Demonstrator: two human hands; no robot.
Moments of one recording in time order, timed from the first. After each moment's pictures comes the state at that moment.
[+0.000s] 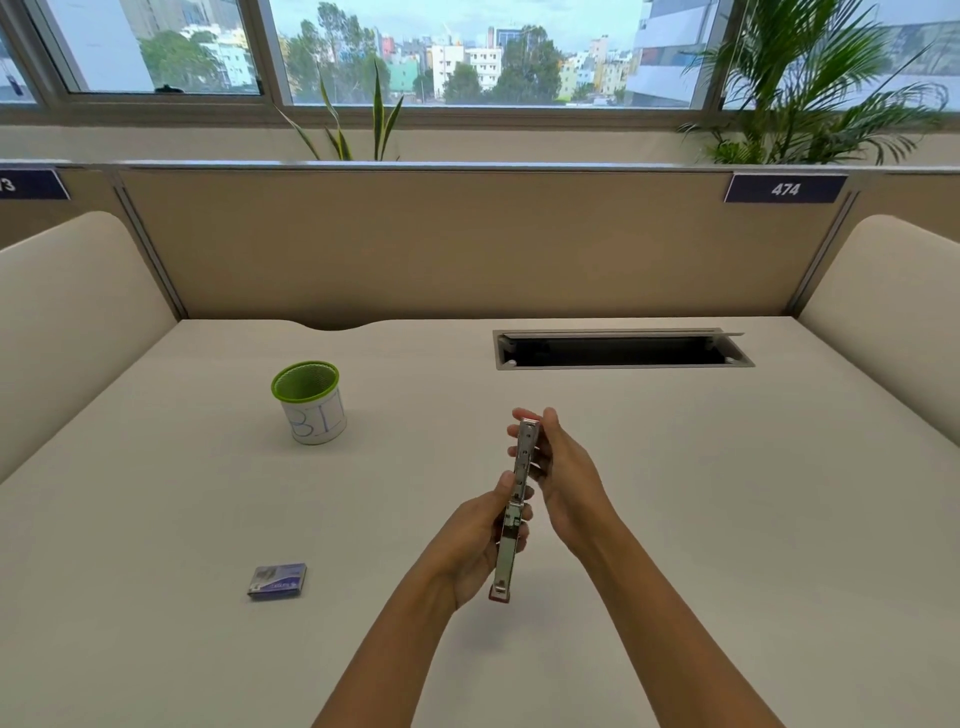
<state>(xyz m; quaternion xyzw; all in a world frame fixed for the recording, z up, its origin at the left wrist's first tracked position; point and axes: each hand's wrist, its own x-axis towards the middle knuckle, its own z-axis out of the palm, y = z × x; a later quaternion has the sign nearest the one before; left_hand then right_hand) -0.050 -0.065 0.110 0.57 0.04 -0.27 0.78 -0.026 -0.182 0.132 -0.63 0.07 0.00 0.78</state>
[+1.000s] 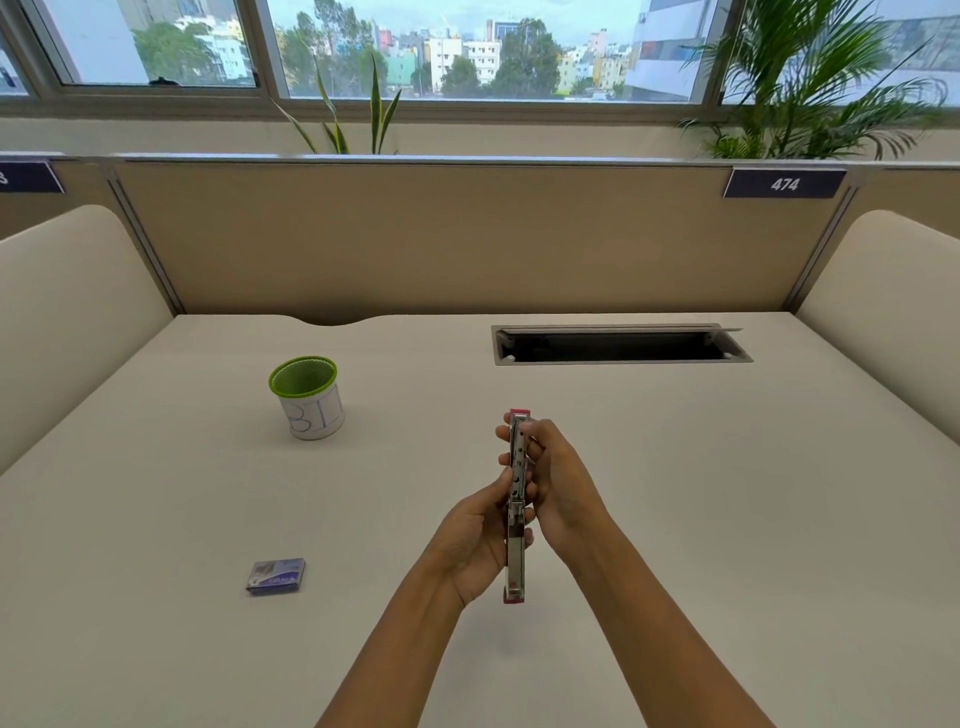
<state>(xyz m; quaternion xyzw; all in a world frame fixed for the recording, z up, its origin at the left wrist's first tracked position) -0.053 -0.069 0.110 0.44 0.04 -0.28 0.85 -0.040 -0.173 0.142 -0.57 0.10 0.05 0.81</state>
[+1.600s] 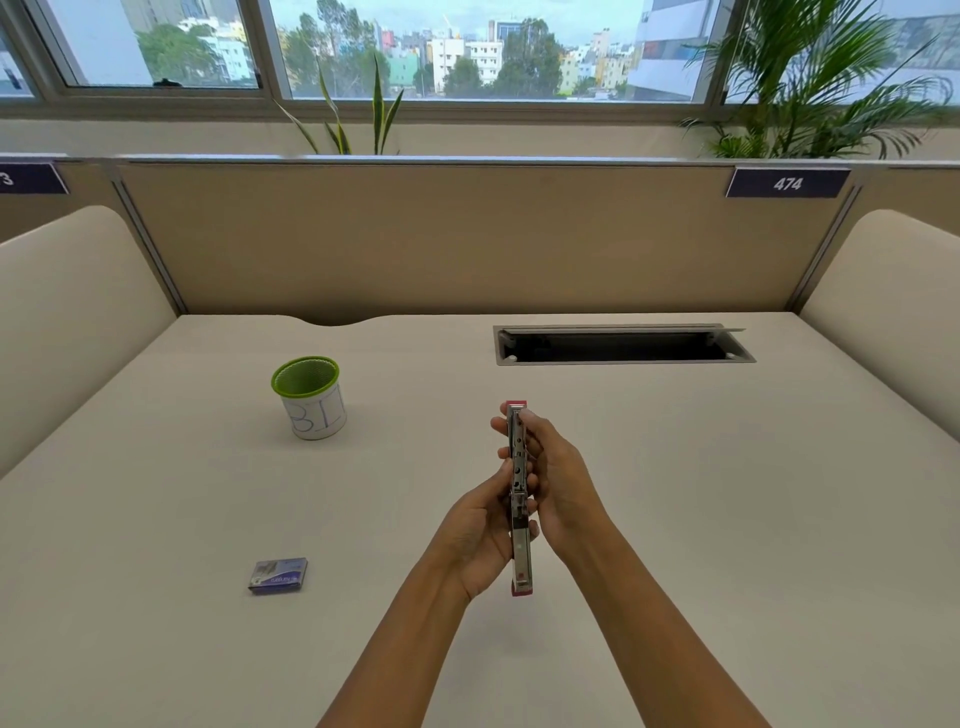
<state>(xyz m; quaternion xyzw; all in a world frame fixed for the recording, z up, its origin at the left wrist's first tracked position) -0.050 -0.074 0.113 0.43 0.05 -0.26 0.86 -0.041 -0.168 0.147 -0.59 0.09 0.03 0.80</state>
